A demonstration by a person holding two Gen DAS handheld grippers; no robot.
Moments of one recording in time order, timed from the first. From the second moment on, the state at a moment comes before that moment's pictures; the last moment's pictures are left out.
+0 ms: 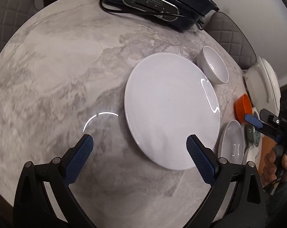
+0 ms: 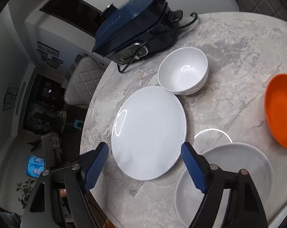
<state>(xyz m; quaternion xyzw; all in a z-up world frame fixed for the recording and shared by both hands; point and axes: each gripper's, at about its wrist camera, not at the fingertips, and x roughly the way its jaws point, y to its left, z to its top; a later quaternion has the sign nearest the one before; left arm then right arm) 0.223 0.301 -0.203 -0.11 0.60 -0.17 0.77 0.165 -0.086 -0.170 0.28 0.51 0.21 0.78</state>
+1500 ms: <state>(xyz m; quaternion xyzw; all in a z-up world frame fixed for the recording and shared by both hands) 0.312 0.288 -0.246 -0.05 0.65 -0.25 0.71 0.219 -0.080 -0.255 0.29 0.62 0.12 0.72</state>
